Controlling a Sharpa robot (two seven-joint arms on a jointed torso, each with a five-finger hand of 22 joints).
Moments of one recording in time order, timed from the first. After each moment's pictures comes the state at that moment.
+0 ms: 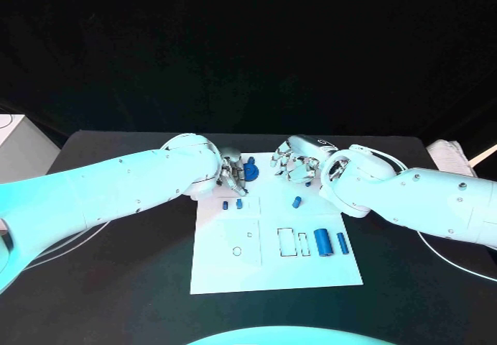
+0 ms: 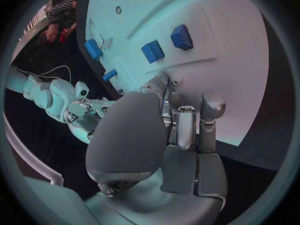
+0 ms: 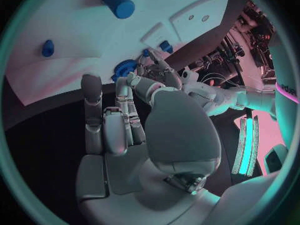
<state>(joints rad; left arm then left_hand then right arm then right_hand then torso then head) 1.33 -0.47 -0.12 1.22 -1.14 0.08 -0.43 1.58 -0.14 0.27 0.26 0.06 0.96 0.10 0.37 0.51 0.89 0.01 1.26 0.58 1.40 -0.04 1.51 1.21 0.12 1.23 0.08 1.14 1.25 1.30 -0.73 -0.16 1.49 -1.35 -0.41 -0.15 1.33 -0.17 0.59 -0.03 0.05 1.02 0.13 0.16 0.47 1.15 0.04 0.47 0.45 1.47 -0.03 1.39 1.23 0.16 1.22 0.08 0.88 0.79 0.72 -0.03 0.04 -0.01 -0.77</state>
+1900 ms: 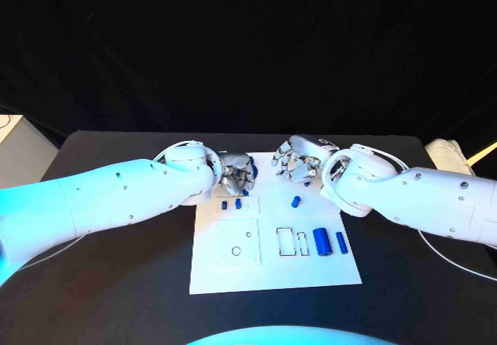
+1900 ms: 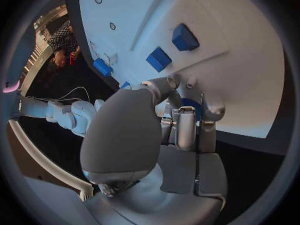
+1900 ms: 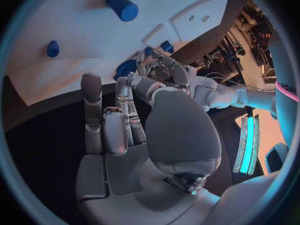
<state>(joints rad) 1.32 -0.50 -0.17 1.27 -1.32 0.01 -0.18 1.48 -0.26 0.67 0.04 0.06 0.89 0.12 0.30 0.48 0.88 0.03 1.25 0.59 1.41 -0.02 1.51 1.27 0.12 1.22 0.08 1.18 1.30 1.30 -0.74 -0.16 1.49 -1.34 -0.41 -0.15 1.32 -0.18 0.59 -0.03 0.05 1.02 0.13 0.15 0.47 1.15 0.05 0.47 0.45 1.47 -0.03 1.39 1.23 0.16 1.22 0.08 0.87 0.79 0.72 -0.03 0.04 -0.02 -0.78</state>
